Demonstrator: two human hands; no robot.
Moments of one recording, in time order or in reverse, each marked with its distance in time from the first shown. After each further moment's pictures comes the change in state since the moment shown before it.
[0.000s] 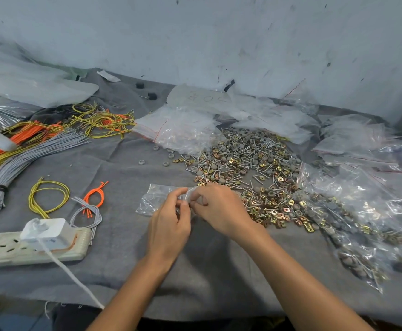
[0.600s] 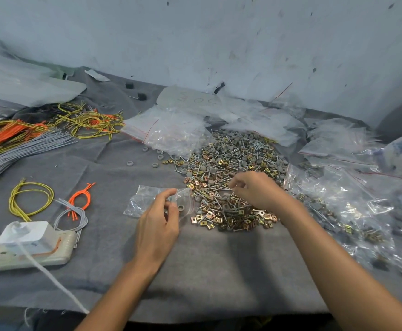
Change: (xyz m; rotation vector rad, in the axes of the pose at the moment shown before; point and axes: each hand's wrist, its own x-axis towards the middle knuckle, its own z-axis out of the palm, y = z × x) left_hand -0.001 0.000 0.000 0.020 0.002 0.012; right_hand 0.004 0.088 -0.071 -0.062 -0.211 0.238
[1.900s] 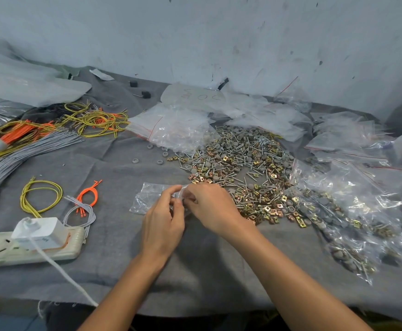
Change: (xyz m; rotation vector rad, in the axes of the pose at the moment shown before) left_hand 0.002 -0.003 0.002 -0.006 -0.001 0.019; right_hand -0.011 -0.097 0.068 0.023 0.191 -0.253
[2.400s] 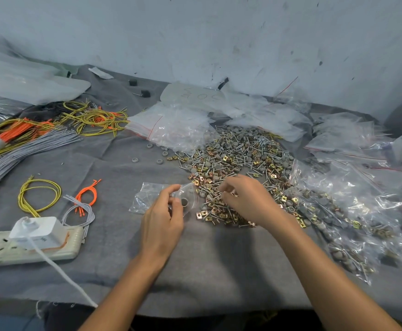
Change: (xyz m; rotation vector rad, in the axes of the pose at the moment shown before) left_hand 0.000 -0.001 0.000 -0.017 0.025 -0.018; right_hand -0.020 0.059 -0.043 0.008 -0.045 0.162
